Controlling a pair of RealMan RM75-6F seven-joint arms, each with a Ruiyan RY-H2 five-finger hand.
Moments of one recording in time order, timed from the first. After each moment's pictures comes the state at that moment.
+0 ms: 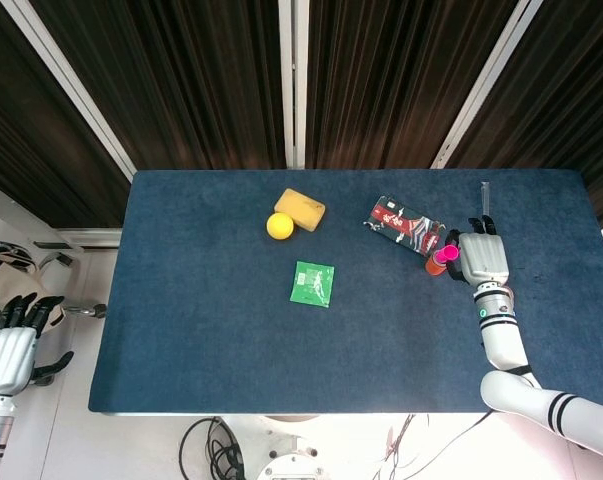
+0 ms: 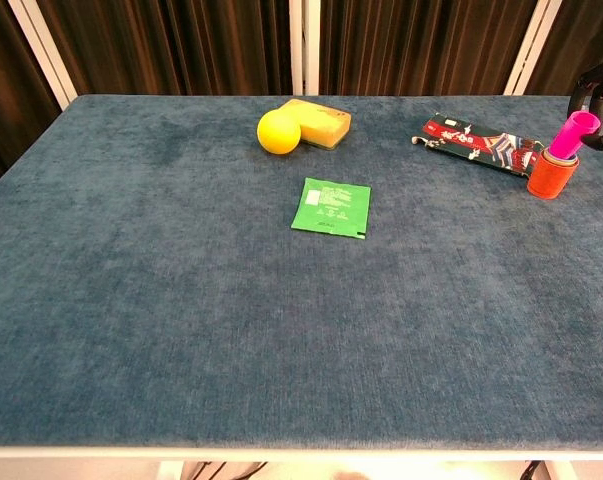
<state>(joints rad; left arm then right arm) -0.10 -1.17 -0.03 -1.52 1.46 1.42 -0.05 0.64 -1.41 0.24 -1.39 -0.79 1.02 -0.47</state>
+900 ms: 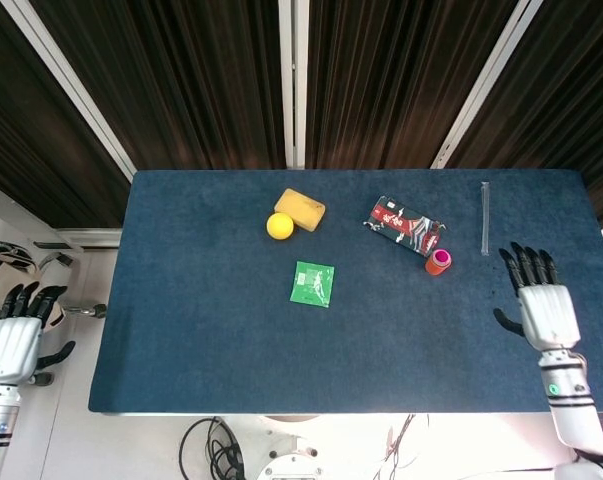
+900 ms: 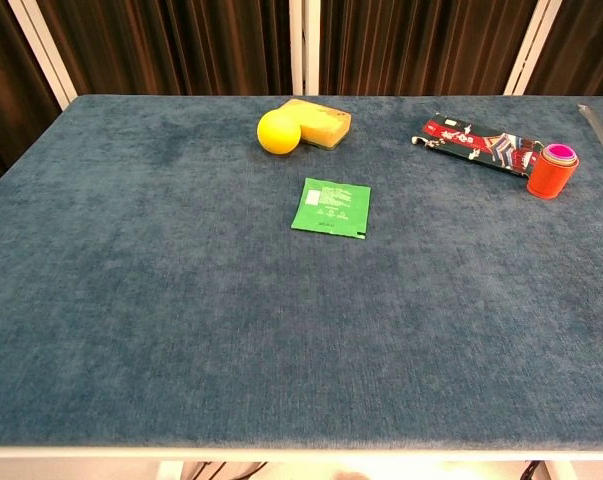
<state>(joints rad) -0.13 -1.18 -0.06 -1.53 1.44 1.42 0.06 0.27 -1.27 0.02 -1.40 -1.37 1.47 -0.08</state>
